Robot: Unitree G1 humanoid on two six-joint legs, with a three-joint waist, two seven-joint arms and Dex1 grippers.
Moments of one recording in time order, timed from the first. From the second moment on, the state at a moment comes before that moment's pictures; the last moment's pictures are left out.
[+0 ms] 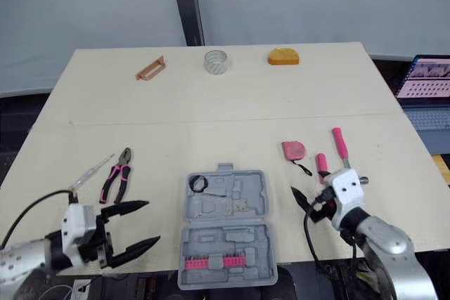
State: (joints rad) left arm 0.39 0.66 0.28 -0.48 -0.51 0.15 -0.98; right arm 0.16 -0.51 -0.20 -0.52 0.35 0.58 0.44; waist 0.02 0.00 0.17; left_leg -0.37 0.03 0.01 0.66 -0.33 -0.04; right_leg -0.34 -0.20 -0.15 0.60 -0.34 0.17
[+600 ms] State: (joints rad) left arm 0.22 0.70 0.19 -0.42 -0.48 0.19 -0.99; right arm -0.18 -0.42 -0.06 -0.19 0.27 0.79 0.27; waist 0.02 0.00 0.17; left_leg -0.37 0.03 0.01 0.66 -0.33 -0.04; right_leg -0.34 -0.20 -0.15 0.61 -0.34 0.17
